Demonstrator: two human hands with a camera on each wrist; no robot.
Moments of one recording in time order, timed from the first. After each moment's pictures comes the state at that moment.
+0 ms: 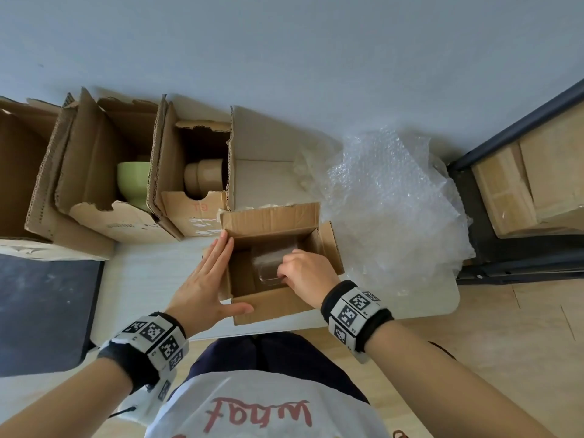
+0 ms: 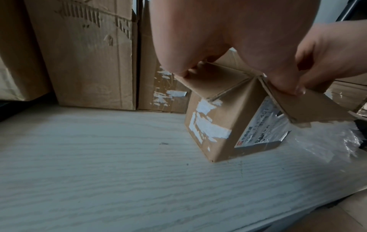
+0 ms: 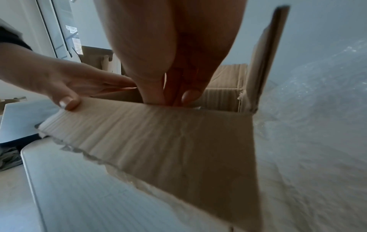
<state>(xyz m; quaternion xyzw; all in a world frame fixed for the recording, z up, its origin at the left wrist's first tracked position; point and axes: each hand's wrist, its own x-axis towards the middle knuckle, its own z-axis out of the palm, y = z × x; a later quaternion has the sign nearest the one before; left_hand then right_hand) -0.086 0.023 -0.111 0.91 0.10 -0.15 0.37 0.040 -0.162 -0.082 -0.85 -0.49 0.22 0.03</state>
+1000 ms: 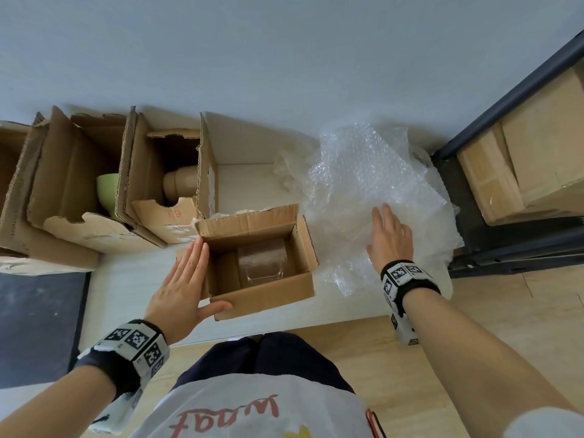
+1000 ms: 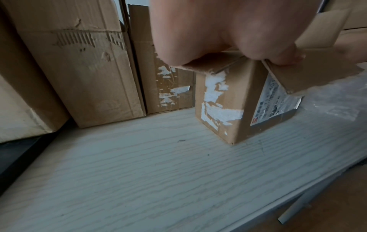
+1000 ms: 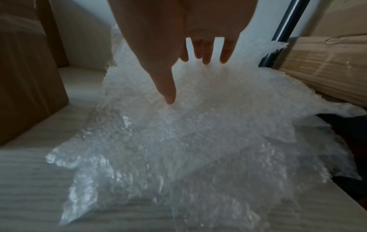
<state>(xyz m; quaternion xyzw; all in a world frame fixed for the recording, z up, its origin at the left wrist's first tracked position) -0.087 0.012 -0.105 0.96 0.09 -0.17 0.18 0.142 -0.303 -0.118 -0.98 -0.16 0.08 -0.07</state>
